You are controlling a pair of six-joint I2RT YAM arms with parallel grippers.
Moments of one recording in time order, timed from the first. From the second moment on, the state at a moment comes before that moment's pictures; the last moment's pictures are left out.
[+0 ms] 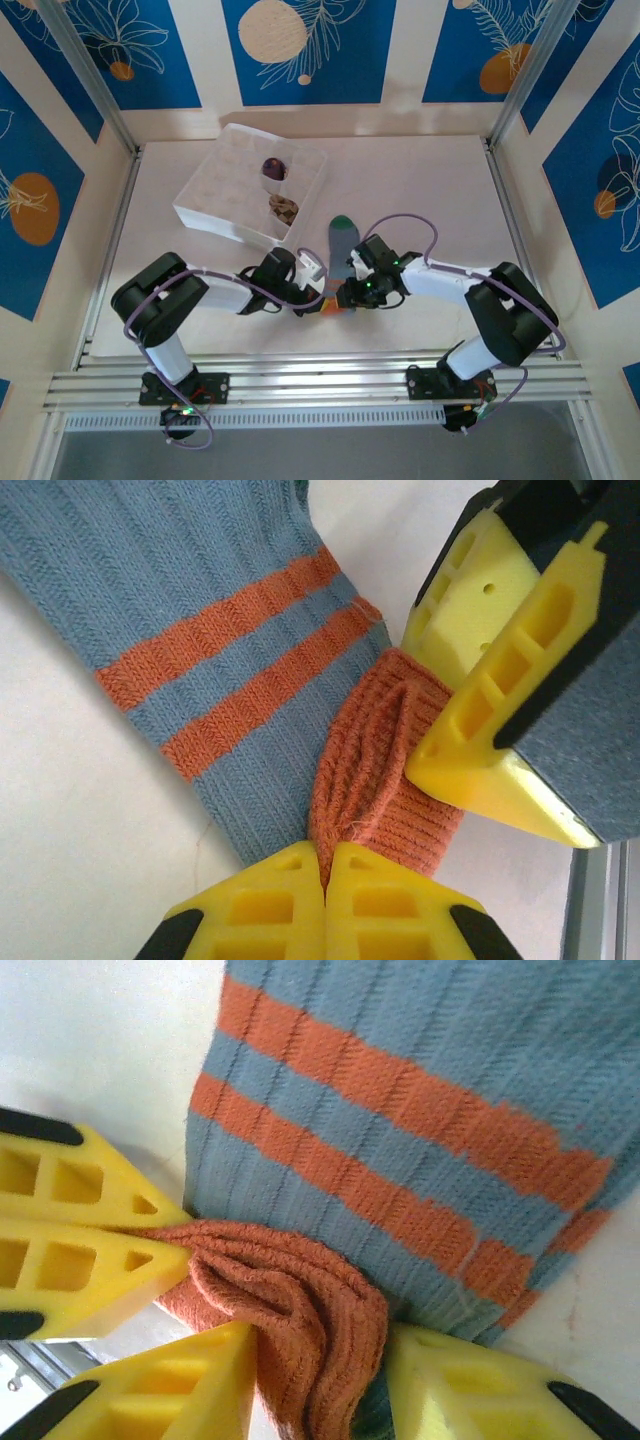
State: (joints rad) left arm -0.78 1.71 0.60 0.35 0.57 -0.26; right arm 0.64 1.50 0.70 -0.42 -0.41 0.57
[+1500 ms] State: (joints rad) left arm -0.99 1.67 0.58 0.42 0.20 0.93; right arm 0.59 1.54 0.75 -0.55 -0.36 0.60
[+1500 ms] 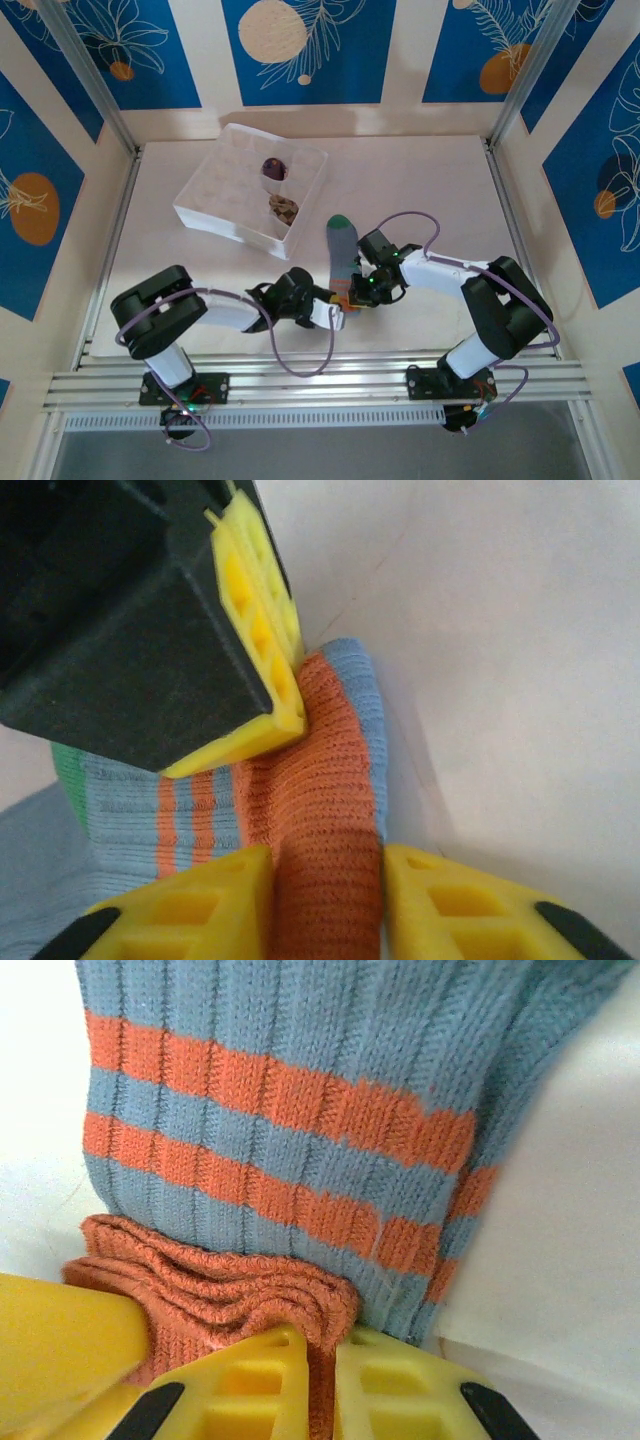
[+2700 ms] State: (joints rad) left arm -0.78 1.83 0.88 -0.02 0.78 0.45; right arm 0.46 1.37 0.54 -0.30 -0.71 0.48
